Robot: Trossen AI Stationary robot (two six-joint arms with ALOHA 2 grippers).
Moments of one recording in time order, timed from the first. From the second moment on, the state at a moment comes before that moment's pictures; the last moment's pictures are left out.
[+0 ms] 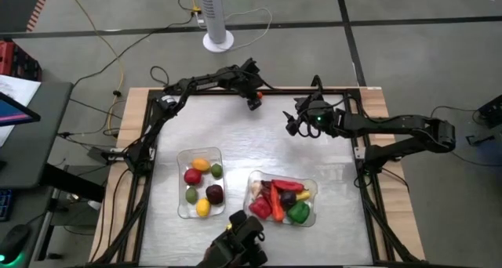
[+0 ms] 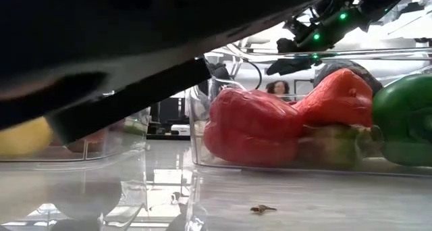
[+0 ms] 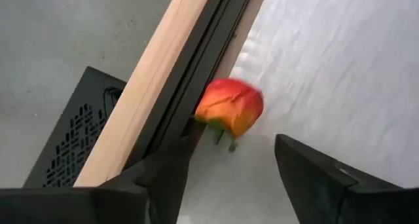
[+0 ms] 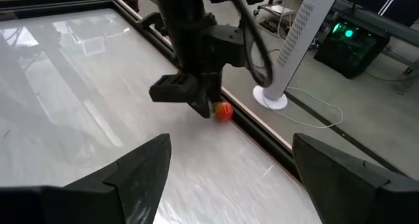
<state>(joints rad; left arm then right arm) 0.70 2.37 1.93 -0.58 0.11 0.21 -0.31 1.20 0.68 0.08 0.47 0.02</state>
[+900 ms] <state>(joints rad) 0.69 2.31 1.93 -0.69 0.09 0.31 -0.31 1.20 0.68 0.06 0.47 0.01</state>
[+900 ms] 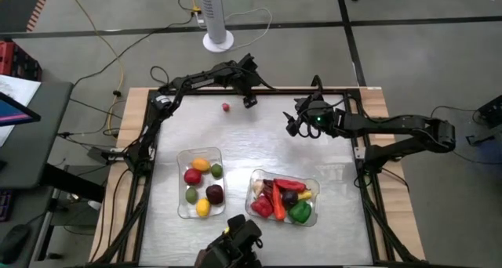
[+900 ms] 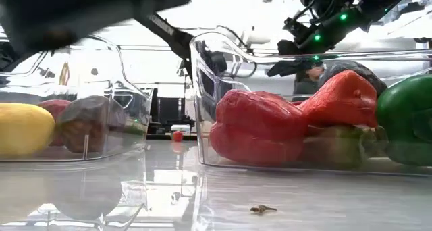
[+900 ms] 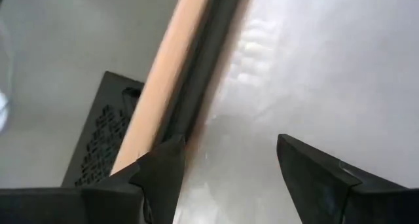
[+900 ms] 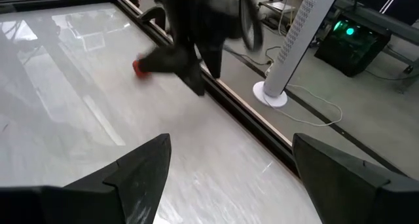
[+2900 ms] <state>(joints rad) 0.75 1.92 1.13 -0.24 -0.01 0.22 -0.28 1.19 0.68 0.07 0.42 0.03</state>
